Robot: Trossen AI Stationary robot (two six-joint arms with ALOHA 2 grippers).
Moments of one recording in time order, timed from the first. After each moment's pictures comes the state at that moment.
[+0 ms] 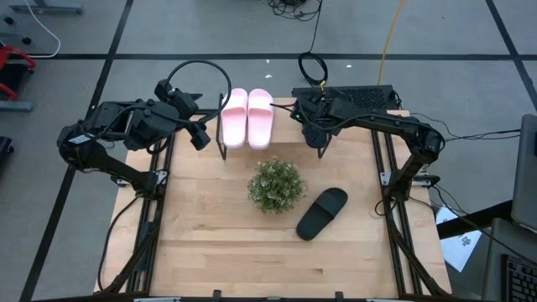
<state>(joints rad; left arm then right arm) -0.05 1.29 1.86 -1.19 -0.81 -0.08 -0.39 1.70 1.51 -1.06 0.76 0.03</state>
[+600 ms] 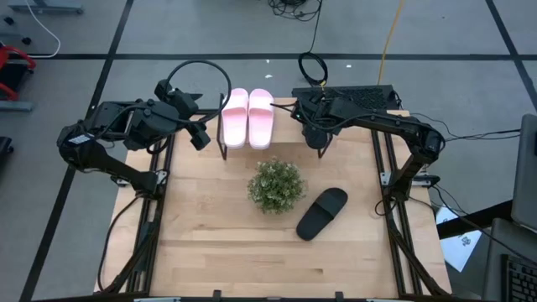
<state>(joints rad) -0.05 1.29 1.86 -1.19 -0.81 -0.07 -0.39 1.70 1.51 -1.07 0.70 0.02</state>
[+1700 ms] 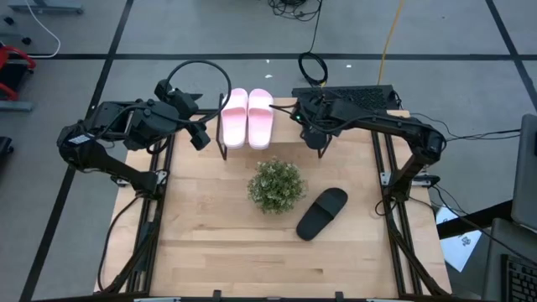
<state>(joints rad) -0.05 1.29 1.86 -1.19 -0.81 -0.07 -0.36 1.68 1.51 -1.04 0.67 0.02</state>
